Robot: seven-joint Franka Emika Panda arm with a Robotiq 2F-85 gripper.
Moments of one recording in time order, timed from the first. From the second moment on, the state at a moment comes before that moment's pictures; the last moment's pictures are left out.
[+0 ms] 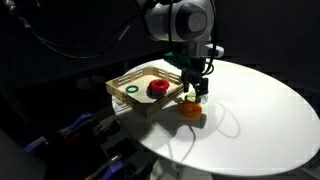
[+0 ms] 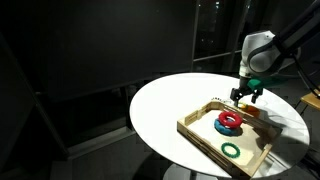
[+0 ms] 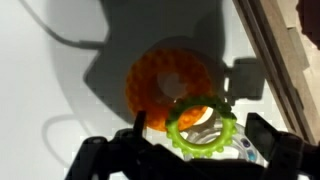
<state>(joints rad) 0.05 0.46 -0.17 -2.13 -0.09 2.51 0.39</state>
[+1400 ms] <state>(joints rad) 0.06 0.47 -0.17 -2.13 -0.09 2.51 0.39</state>
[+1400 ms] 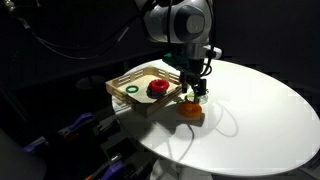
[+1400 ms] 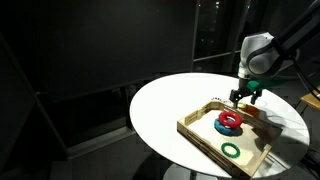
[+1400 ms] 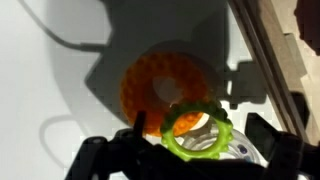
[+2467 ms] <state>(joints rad) 0.06 0.49 -0.17 -2.13 -0.09 2.51 0.40</state>
